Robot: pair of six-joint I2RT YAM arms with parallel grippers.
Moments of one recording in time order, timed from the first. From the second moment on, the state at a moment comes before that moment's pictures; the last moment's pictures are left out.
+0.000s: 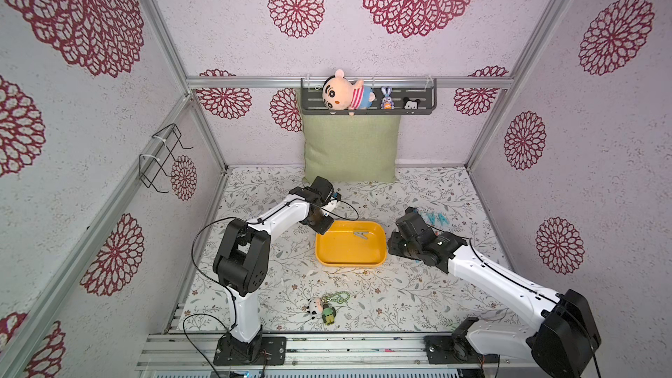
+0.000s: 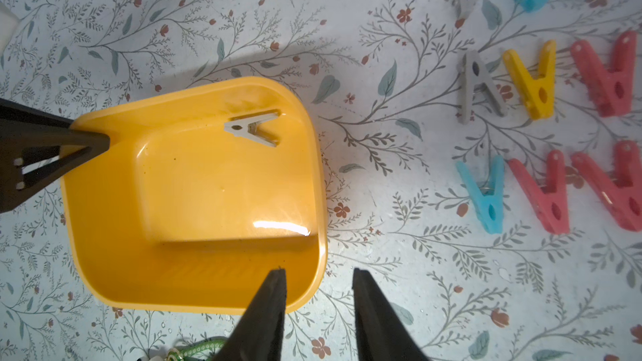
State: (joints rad) left arm -0.47 1.92 1.48 -0.81 0.01 0.20; right arm 0.69 1.25 0.90 -0.60 0.15 0.78
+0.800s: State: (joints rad) left arm -0.16 1.41 1.33 -0.66 0.00 0.15; right arm 0.72 1.67 1.22 -0.58 0.05 0.39
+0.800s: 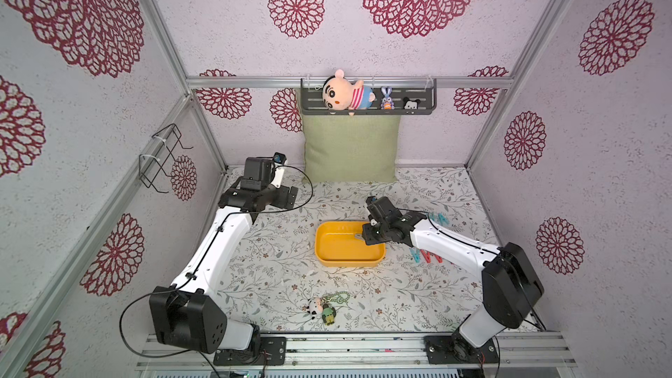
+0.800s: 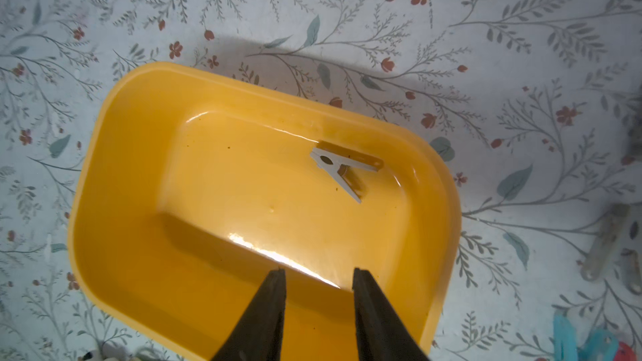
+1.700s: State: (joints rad) left arm -0.03 1.43 1.16 -0.64 0.27 0.05; right arm 0.72 1.96 1.41 -0.70 0.14 0.21
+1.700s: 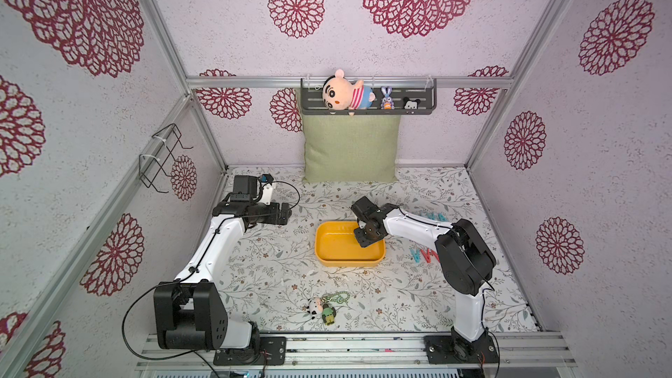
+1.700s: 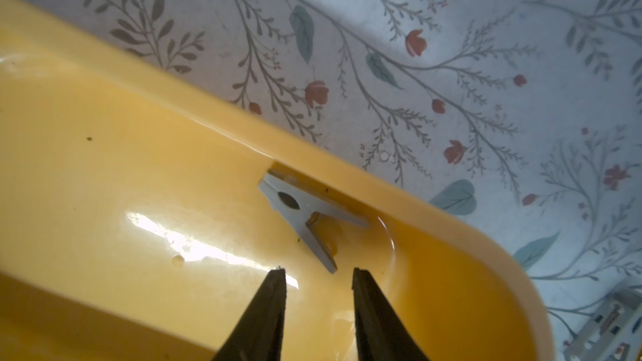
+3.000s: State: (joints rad) left arm -0.09 1.46 1.16 -0.64 0.25 0.07; right arm 0.75 2.03 1.44 -0.69 0.12 0.19
